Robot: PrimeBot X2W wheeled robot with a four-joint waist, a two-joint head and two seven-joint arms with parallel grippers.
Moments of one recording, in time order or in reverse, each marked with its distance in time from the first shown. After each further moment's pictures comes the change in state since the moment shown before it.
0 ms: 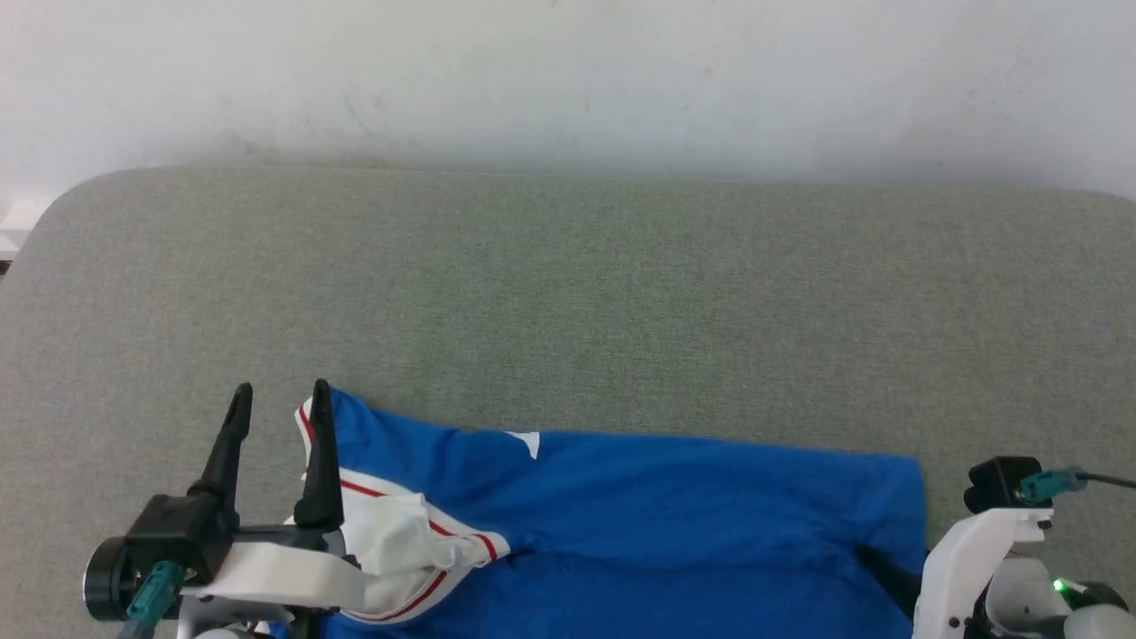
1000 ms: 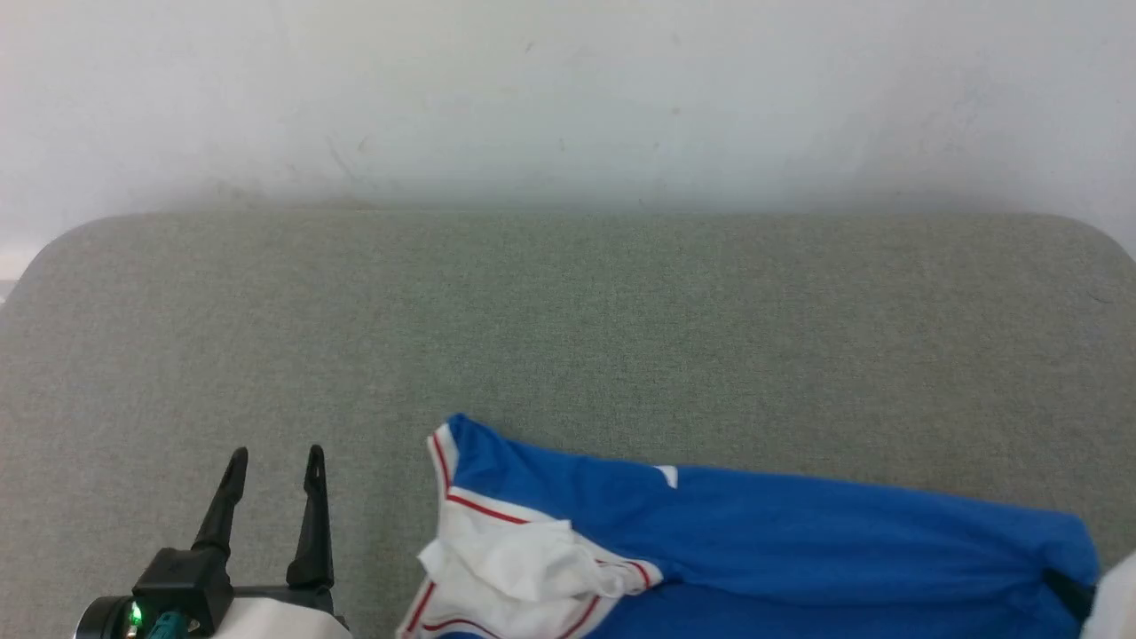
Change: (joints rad) left arm 0.107 -0.005 0.034 0.026 0.061 -0.024 0.006; right arm 0.126 -0.066 -0.271 -0.191 0.021 0.000 0.149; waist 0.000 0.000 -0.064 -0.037
